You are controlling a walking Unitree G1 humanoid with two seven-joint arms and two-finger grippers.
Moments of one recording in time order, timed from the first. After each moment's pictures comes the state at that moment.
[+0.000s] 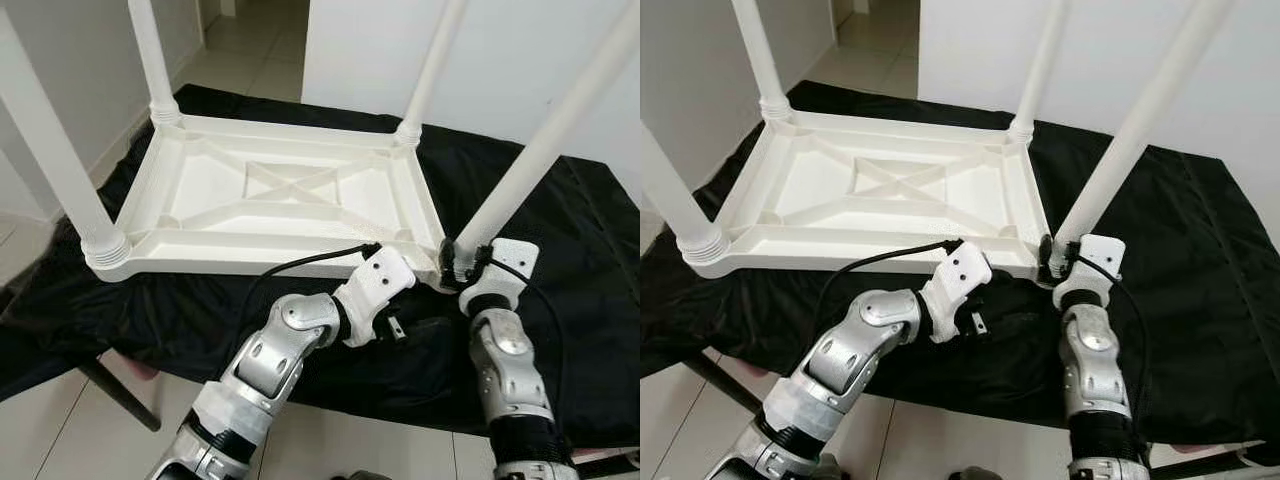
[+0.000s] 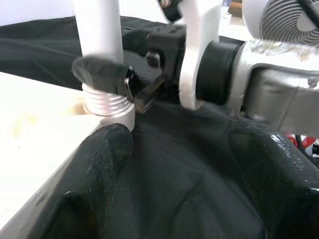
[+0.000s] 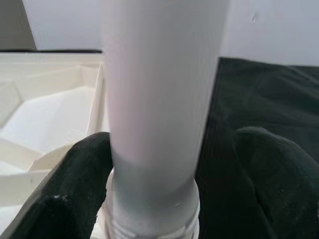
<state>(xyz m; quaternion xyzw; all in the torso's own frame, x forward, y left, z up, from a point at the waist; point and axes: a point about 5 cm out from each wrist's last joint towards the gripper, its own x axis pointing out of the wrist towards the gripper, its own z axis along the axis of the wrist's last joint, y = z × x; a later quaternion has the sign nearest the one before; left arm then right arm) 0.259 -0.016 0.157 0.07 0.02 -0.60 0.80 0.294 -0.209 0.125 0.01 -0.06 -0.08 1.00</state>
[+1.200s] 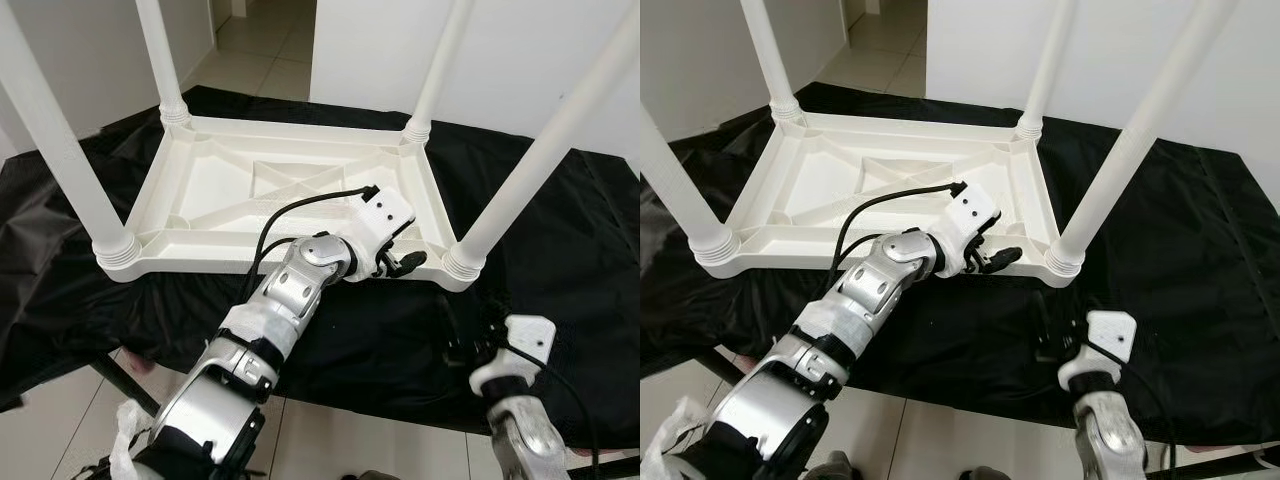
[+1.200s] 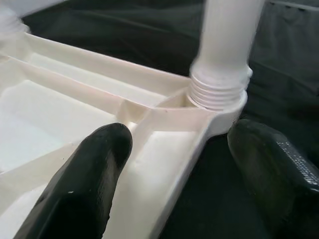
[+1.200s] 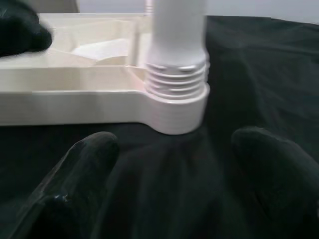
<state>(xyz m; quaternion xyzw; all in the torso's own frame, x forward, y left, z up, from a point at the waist) 0.330 -0.030 0.169 0.13 0.05 -0.50 0.85 0.198 -0.209 0.098 0.00 -0.02 -0.02 1.00</state>
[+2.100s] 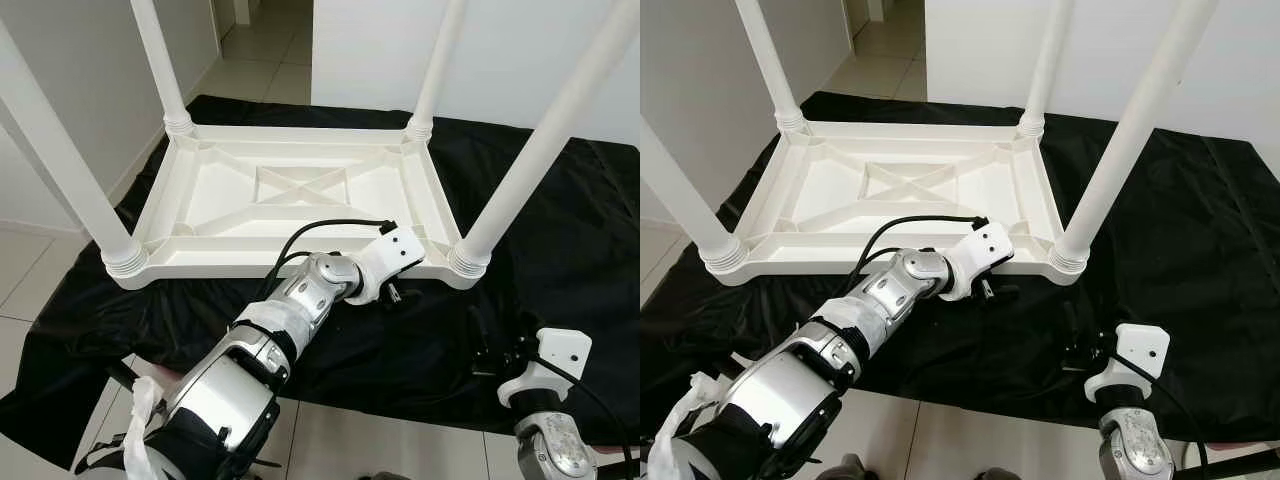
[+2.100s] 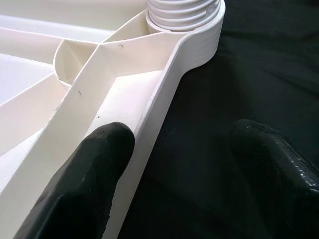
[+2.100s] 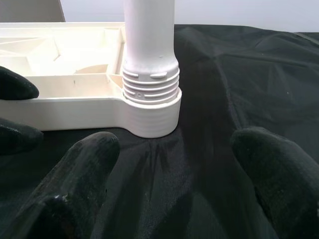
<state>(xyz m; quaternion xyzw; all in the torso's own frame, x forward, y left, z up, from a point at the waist) 0.328 -0.045 0.135 0.21 0.10 -0.54 0.81 0.188 -0.225 0.108 -0.02 -0.03 -0.06 1.00</state>
